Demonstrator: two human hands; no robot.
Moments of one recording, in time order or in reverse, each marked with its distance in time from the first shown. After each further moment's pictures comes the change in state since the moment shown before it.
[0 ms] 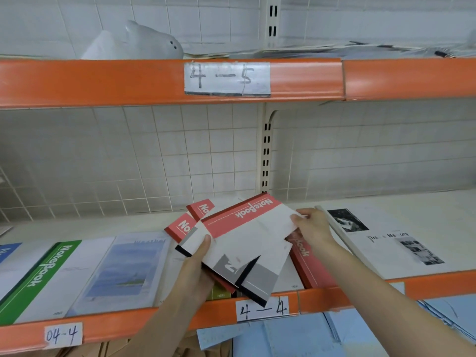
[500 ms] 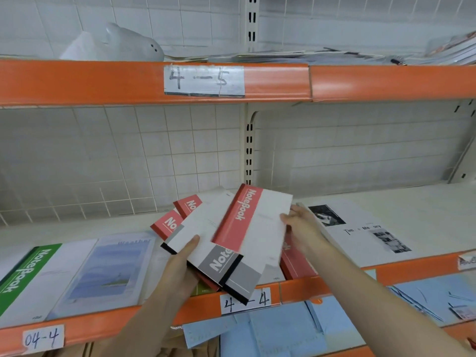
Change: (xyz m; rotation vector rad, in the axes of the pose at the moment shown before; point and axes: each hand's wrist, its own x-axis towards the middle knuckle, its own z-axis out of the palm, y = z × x) left_hand 0.000 -0.001 0.001 0.015 0.056 0.004; right_hand -0.007 0.006 -0.011 0.422 -0.042 0.115
